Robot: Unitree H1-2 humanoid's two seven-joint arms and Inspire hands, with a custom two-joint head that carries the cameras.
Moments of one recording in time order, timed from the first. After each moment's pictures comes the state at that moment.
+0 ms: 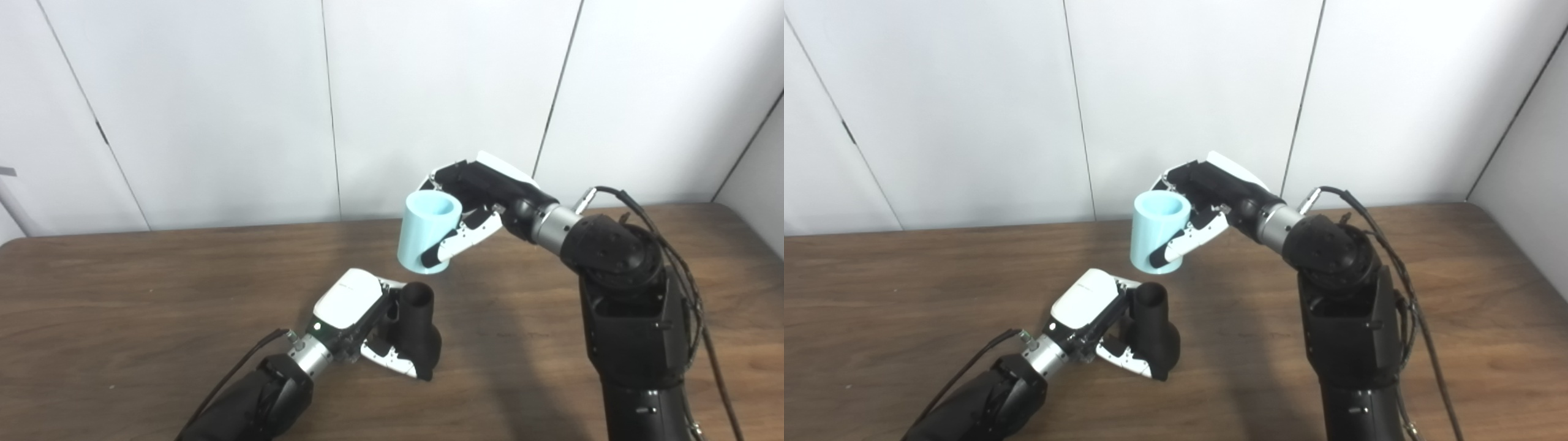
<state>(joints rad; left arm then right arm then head) -0.58 0.21 -0.68 0.59 0.78 -0.44 0.33 -0.61 -0.12 -0.17 -0.28 -0.60 0.47 0.92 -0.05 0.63</state>
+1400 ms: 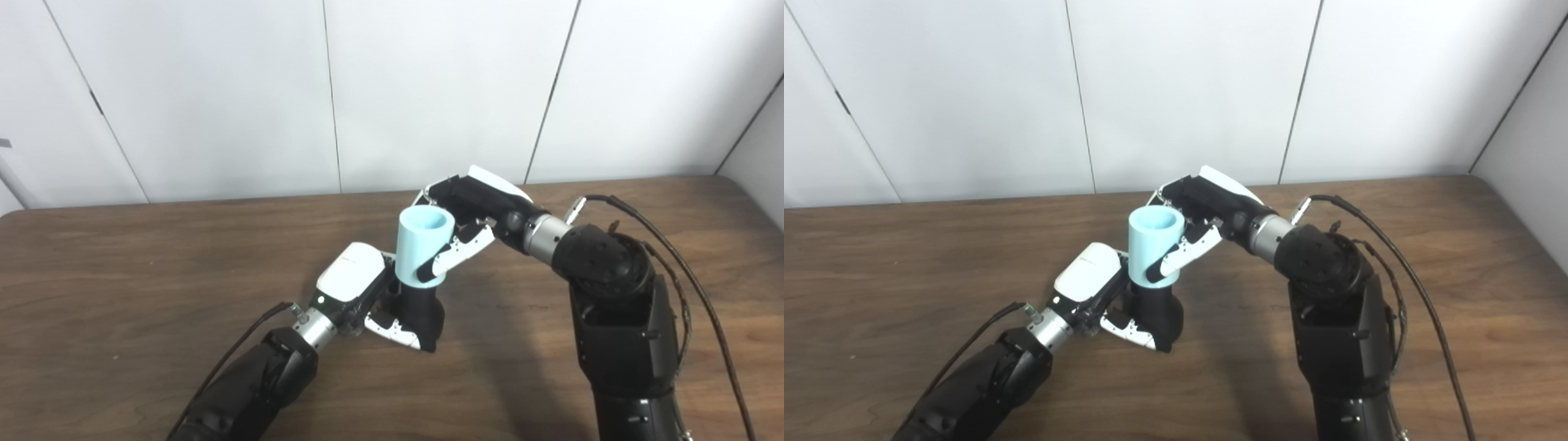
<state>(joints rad) -0.57 0.20 -0.67 0.57 0.78 -0.40 0.31 -0.51 -0.09 -0.09 -0.32 -0.65 0.47 0.93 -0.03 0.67</state>
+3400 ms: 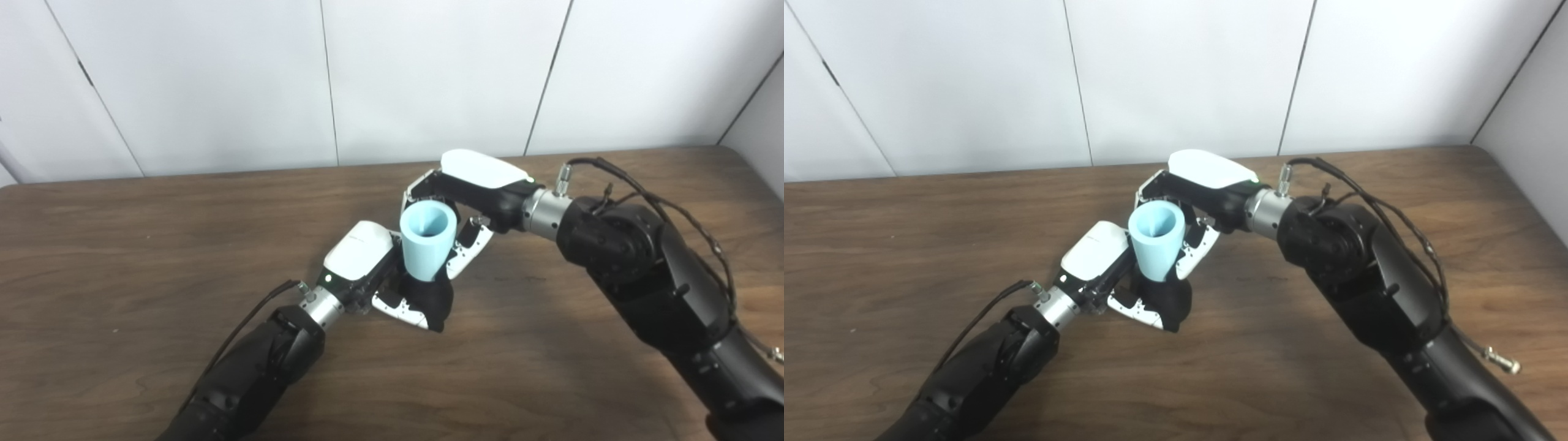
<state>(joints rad) -0.53 0.20 -0.65 0.51 0.79 -0.38 0.26 -0.59 -0.48 0.38 -0.30 -0.52 0.24 0.68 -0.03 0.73</state>
